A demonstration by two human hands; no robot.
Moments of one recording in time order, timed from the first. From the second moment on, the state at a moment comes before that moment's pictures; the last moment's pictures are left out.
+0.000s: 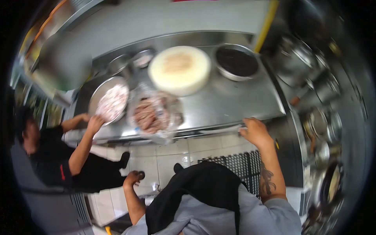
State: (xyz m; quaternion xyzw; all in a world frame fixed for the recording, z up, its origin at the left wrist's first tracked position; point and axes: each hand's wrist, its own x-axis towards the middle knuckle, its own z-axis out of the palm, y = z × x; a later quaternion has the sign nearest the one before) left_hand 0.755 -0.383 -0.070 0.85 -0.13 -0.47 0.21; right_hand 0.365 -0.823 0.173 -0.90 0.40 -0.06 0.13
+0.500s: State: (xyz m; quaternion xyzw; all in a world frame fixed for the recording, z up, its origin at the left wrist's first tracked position) left_hand 0.602 -0.638 0.019 0.72 -0.37 -0.58 0.04; right_hand 0.162 -0.803 0.185 -0.86 0.48 0.00 0.16
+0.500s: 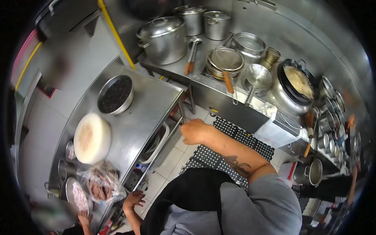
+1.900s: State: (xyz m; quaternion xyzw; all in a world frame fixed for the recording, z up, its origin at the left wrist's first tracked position) left_hand -0.071 -1.094 0.155 -0.05 -0.93 -0.28 -0.24; right_hand -0.227 -0.714 0.088 -0.38 0.90 0.02 0.24
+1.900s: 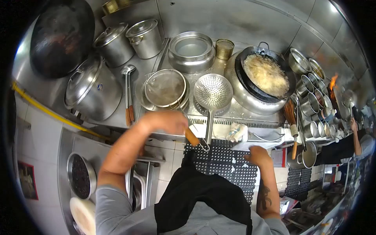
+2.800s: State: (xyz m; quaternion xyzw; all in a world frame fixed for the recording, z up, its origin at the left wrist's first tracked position) left_hand -0.468 -1.453 -0.017 0.16 -0.96 -0.24 0.00; right_hand 0.028 -0.520 0.003 0.43 0.74 -0.22 0.46
